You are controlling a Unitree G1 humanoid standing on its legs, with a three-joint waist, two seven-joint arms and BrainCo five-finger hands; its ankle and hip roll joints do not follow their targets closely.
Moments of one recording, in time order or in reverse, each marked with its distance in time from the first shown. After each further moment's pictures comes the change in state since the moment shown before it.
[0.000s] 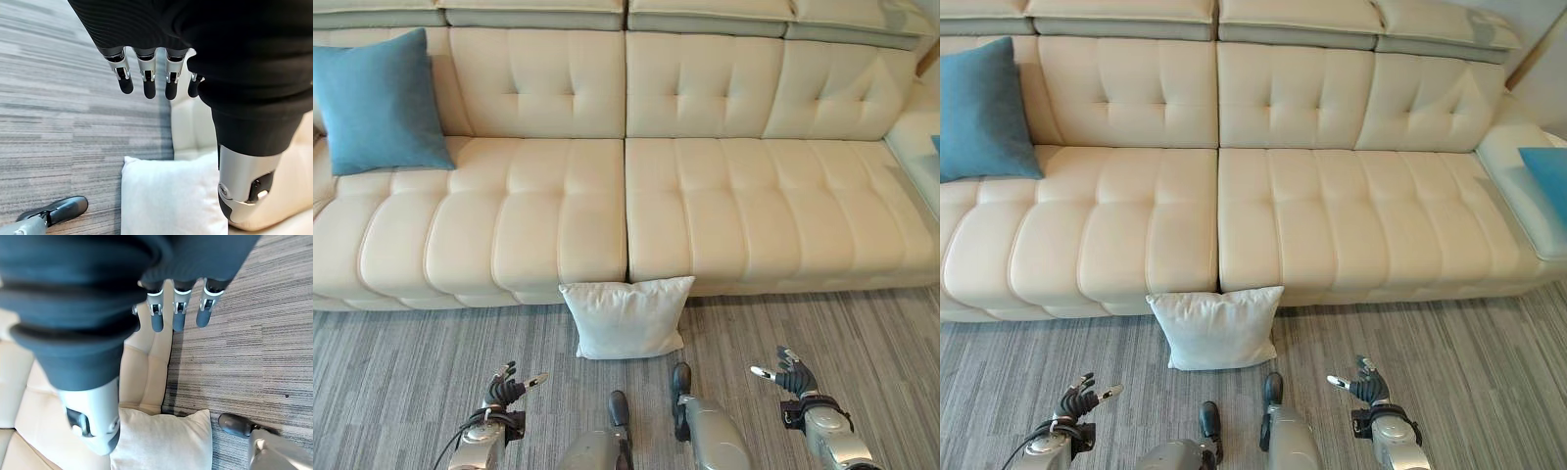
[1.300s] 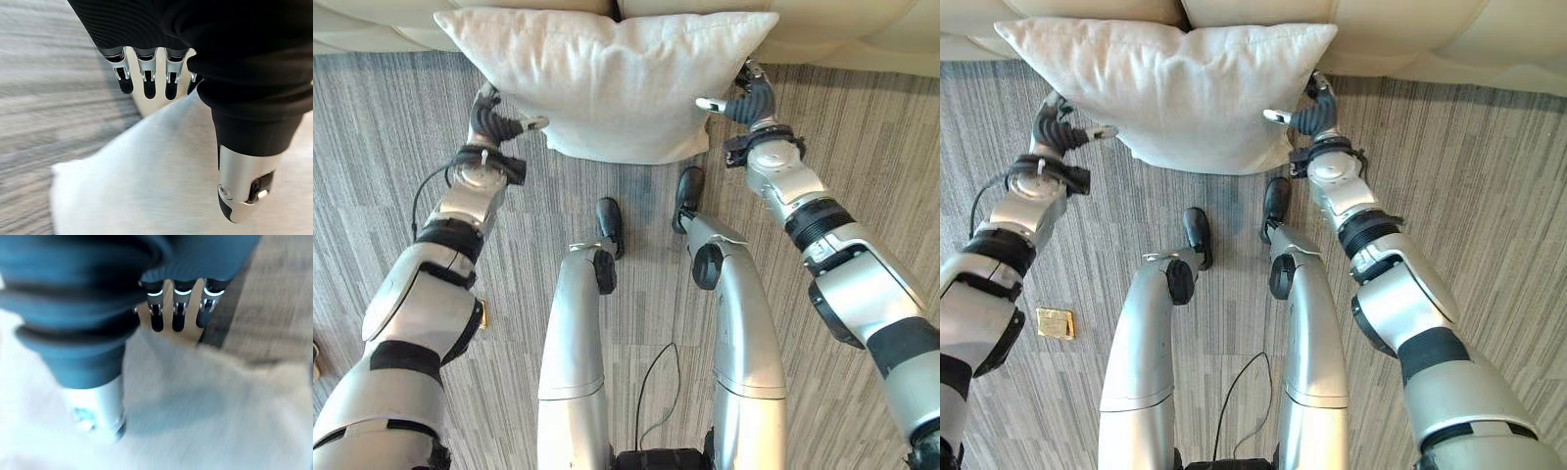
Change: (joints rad) left arm -1.262 0.291 -0.537 0.227 -0.207 -0.066 0.142; right arm -1.333 0.022 0.436 0.292 0.369 -0.067 -0.222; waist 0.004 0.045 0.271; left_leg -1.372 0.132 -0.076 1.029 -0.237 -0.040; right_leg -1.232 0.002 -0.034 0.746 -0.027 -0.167
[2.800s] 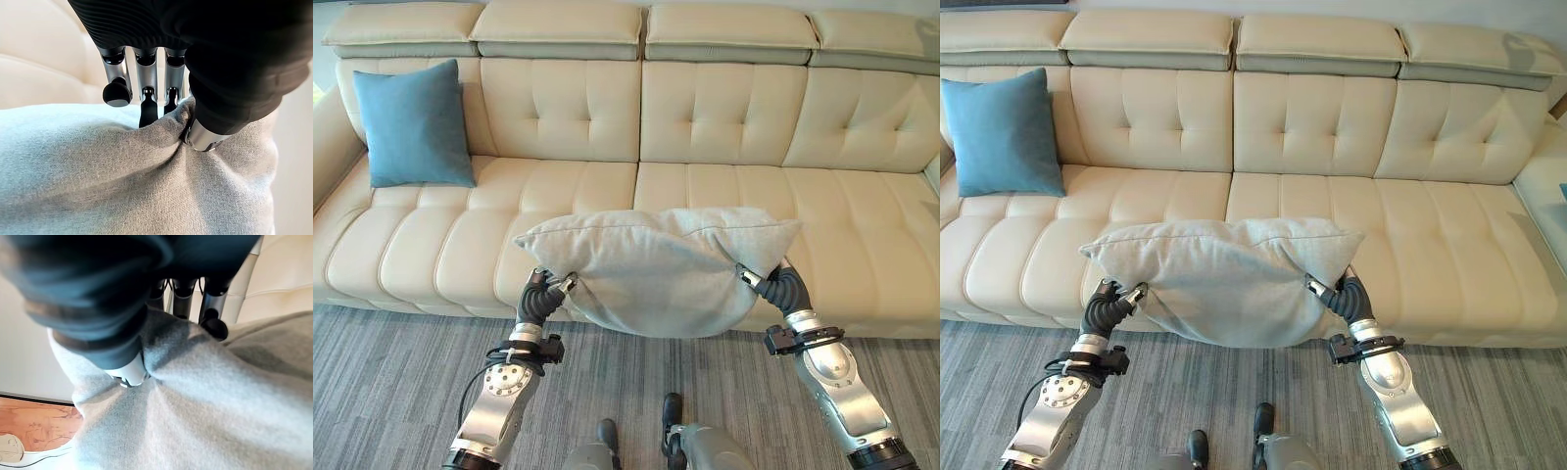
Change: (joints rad) left arm 1.308 -0.275 0.422 -1.051 0.168 -0.022 -0.123; right arm 1.381 -0.109 -0.415 -1.091 -0.348 -0.053 0.279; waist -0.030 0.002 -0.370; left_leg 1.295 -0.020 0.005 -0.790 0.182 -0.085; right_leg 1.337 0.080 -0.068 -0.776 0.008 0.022
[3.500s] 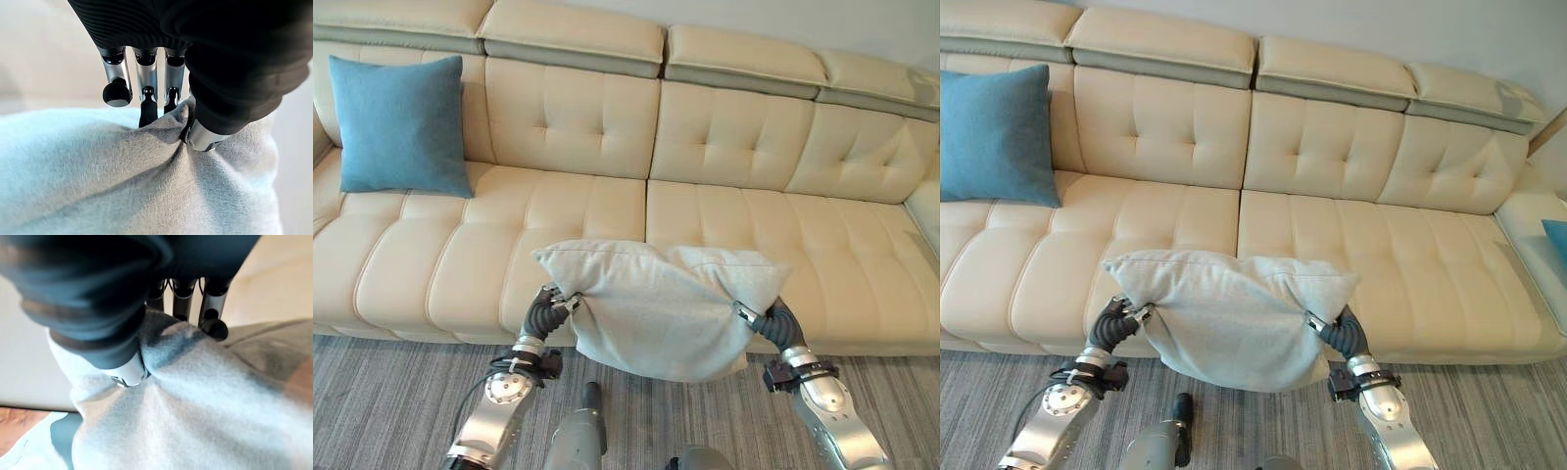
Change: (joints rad) left arm 0.016 0.091 0.008 0.048 0.031 0.037 -0.017; right arm 0.038 0.090 0.028 0.027 -0.001 0.049 0.043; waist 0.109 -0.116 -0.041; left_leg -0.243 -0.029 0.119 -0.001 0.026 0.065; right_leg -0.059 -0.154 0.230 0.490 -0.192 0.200
